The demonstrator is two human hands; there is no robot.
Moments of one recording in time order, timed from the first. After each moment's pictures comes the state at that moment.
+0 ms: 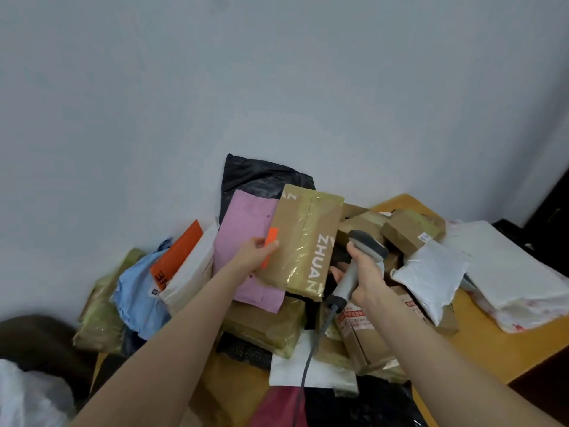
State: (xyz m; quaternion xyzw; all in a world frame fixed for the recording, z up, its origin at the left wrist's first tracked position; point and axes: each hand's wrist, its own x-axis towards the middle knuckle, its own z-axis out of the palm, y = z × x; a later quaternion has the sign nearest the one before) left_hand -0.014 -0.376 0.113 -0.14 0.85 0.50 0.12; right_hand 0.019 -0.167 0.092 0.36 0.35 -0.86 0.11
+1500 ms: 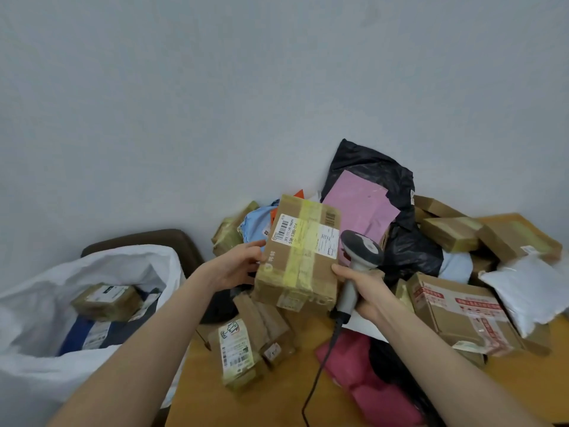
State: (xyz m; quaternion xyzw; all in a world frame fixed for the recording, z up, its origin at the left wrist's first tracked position) left_hand 0.215 -0.533 0.155 -0.18 0.68 0.69 0.17; right_hand 0.161 -0.282 0.099 0.09 0.51 -0.81 0.27
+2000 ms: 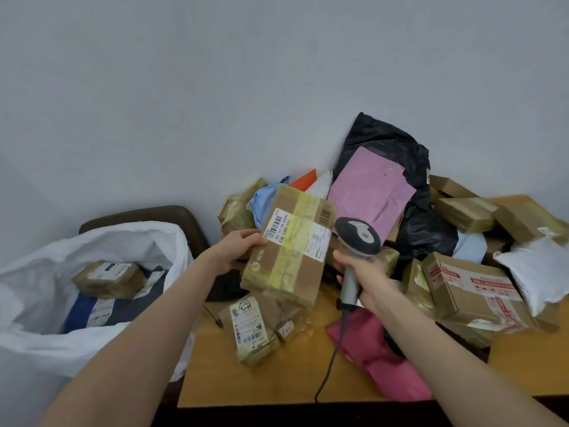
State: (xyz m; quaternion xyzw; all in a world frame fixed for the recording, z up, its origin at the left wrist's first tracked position) left_hand 0.223 -0.590 0.121 -0.28 0.75 0.59 0.10; right_hand 0.185 -0.324 0.085 0.09 0.55 -0.80 0.23
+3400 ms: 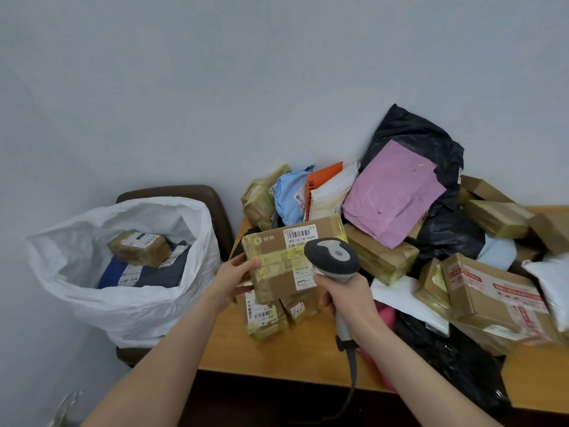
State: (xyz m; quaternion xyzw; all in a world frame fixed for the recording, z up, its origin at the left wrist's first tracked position) left_hand 0.319 -0.584 0.050 -0.38 0.61 0.70 -0.04; right_hand 0.274 -0.338 0.106 -0.04 0.72 -0.64 0.26
